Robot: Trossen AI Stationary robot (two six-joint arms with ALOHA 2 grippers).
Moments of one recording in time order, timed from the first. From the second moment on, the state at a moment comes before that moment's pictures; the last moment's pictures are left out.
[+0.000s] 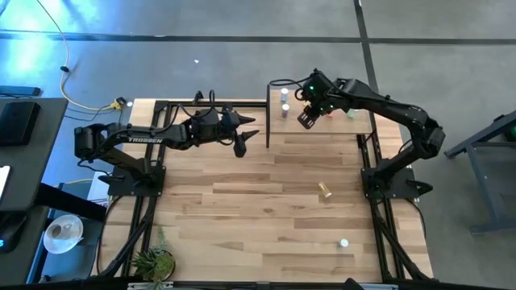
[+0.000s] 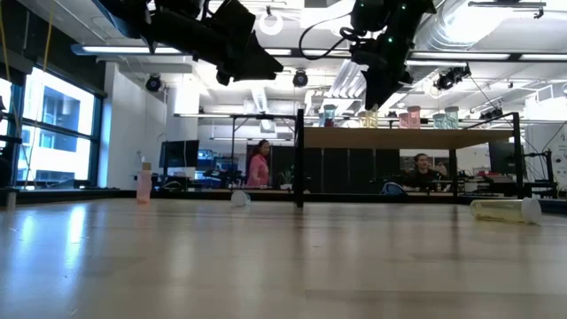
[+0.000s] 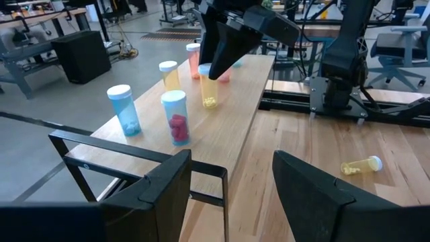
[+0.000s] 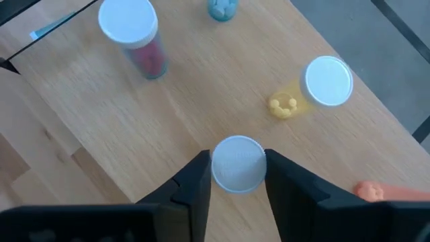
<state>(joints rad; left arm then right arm) 0.41 1.38 0.80 0.35 -0.07 0.06 -0.58 1.51 1.42 -0.98 0.15 0.08</state>
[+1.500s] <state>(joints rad) 0.37 1.38 0.80 0.29 -0.07 0.03 -0.08 0.93 0.96 -1.06 0.15 0.52</state>
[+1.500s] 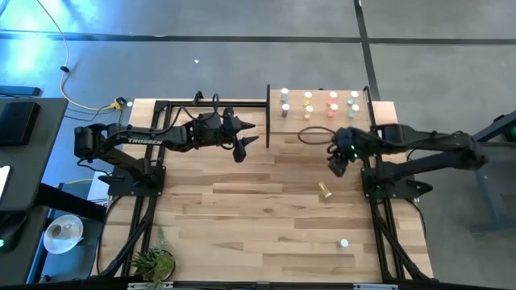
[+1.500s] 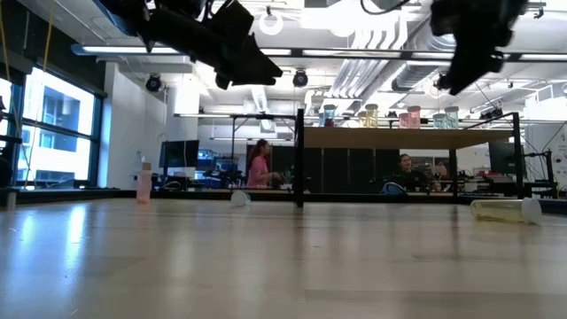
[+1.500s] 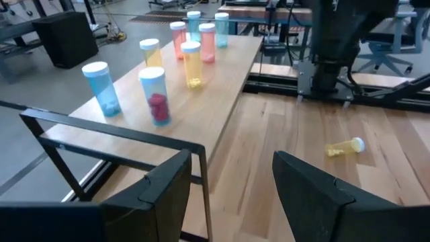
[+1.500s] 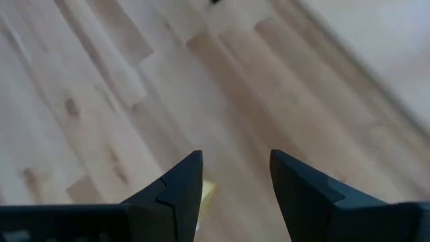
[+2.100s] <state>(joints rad) 0.33 1.38 0.80 0.20 -0.06 -0.05 0.37 0.85 0.77 -0.88 0.15 0.71</state>
